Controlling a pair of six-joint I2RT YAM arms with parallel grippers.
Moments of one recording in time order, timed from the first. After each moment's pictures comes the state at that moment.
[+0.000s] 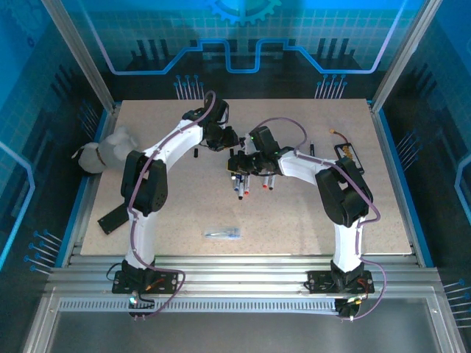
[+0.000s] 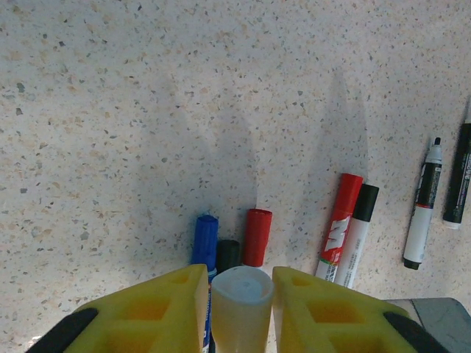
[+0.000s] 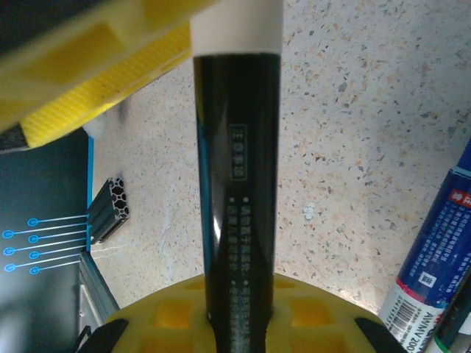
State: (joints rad) left arm -0.38 2.12 1.84 -0.77 0.24 -0.64; right arm 0.55 1.97 1.31 -0.14 -0.57 0.72
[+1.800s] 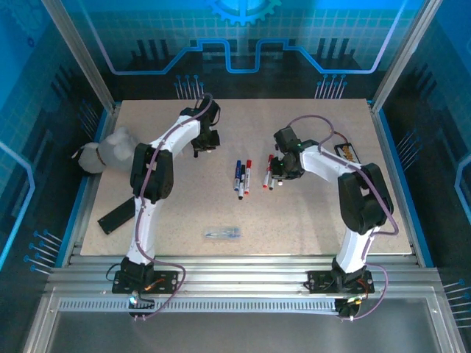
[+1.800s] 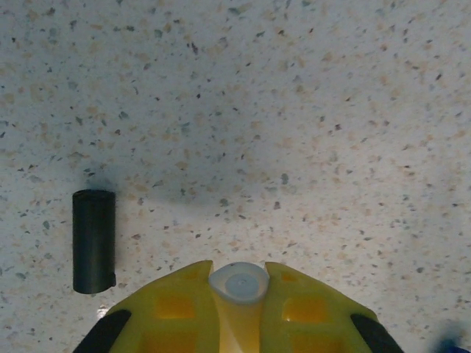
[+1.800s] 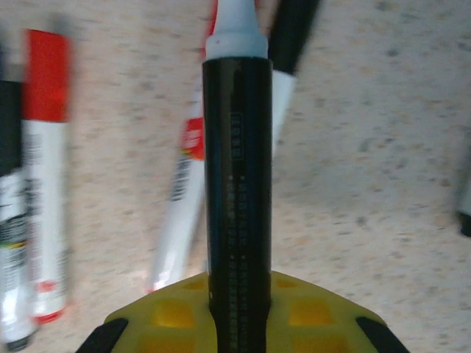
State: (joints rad) left arm -0.28 2.33 2.01 -0.95 -0.05 -0.50; right arm 0.39 1.84 1.27 -0.67 -0.04 0.41
